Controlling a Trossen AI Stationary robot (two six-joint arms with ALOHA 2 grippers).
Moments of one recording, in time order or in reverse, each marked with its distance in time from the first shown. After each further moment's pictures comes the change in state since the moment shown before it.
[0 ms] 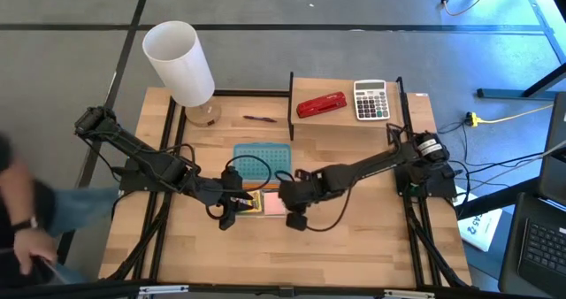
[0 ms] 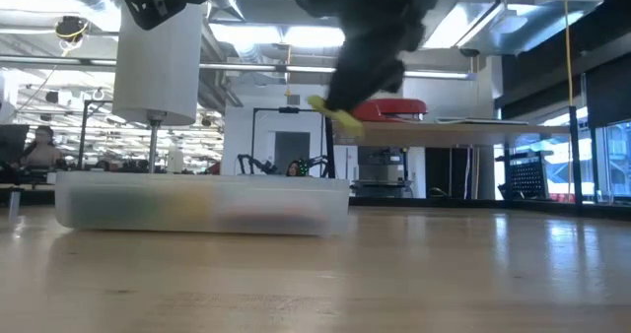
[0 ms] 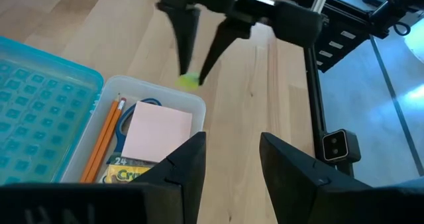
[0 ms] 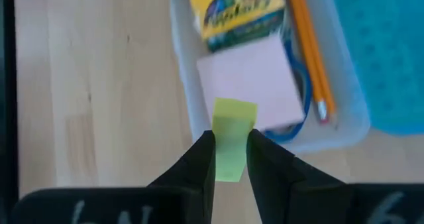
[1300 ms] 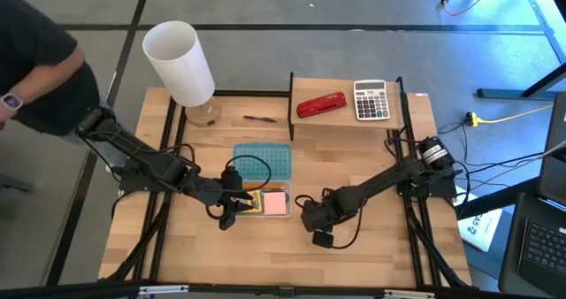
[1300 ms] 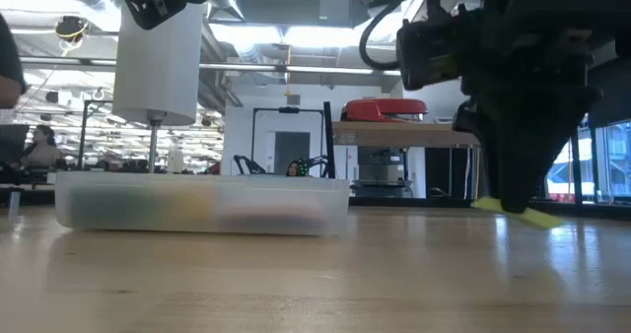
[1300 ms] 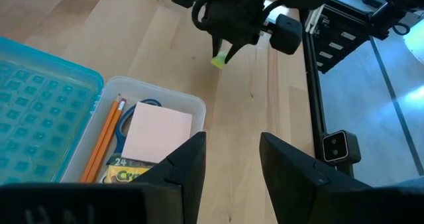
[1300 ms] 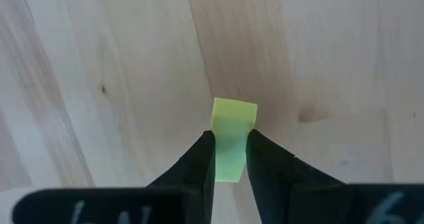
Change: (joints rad) left arm 0.000 0.000 0.000 0.002 -0.002 -0.001; right arm 0.153 -0.013 -0.209 -0.126 -0.069 0.216
